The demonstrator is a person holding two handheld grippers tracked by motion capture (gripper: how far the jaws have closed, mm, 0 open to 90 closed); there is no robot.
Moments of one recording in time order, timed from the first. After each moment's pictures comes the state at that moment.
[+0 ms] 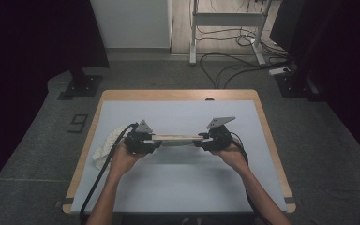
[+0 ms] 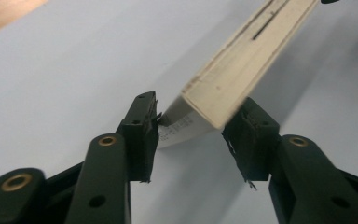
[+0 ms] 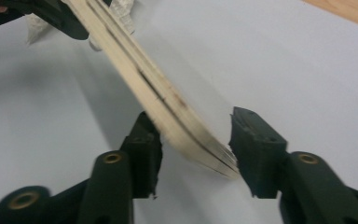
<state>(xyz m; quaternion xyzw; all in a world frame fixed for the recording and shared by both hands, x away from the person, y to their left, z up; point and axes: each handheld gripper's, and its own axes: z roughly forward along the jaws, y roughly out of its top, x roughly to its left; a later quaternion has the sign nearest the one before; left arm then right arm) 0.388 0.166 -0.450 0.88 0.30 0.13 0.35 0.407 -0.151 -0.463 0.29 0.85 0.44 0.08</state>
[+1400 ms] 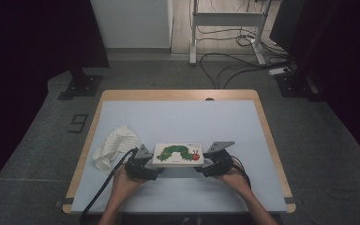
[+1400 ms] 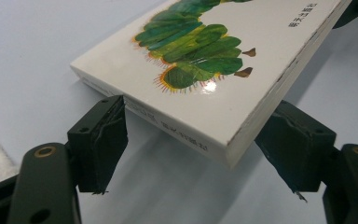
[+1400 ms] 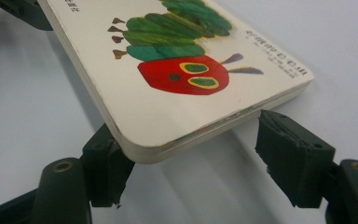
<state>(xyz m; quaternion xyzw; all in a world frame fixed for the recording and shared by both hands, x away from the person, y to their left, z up) 0.327 0.164 -0.502 0.86 0.33 0.12 0.37 0.353 -0.155 -0.517 0.29 0.86 0.41 0.07</state>
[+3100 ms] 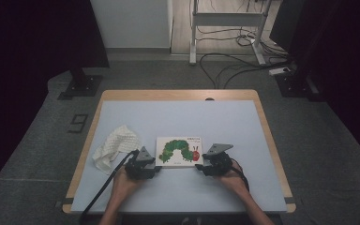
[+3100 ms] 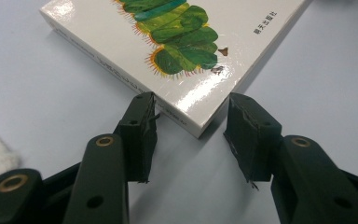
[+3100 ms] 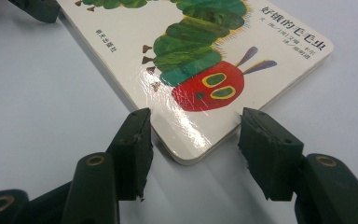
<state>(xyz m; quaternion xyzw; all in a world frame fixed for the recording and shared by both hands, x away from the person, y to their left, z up) 0.339 0.168 -0.519 0.88 0.31 0.12 0.34 0.356 -0.153 -0.530 0.29 0.86 0.40 0.12</state>
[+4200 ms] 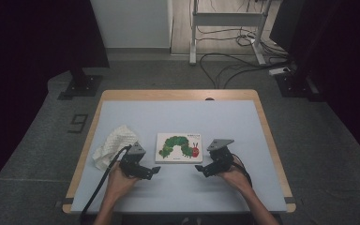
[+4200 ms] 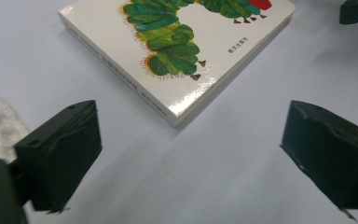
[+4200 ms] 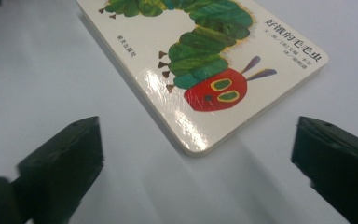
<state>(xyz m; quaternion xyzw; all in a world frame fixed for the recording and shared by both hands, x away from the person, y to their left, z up) 0.334 0.185 -0.494 0.85 0.35 0.10 0.37 0.360 -0.156 -0.511 0.28 0.87 0.40 0.11</state>
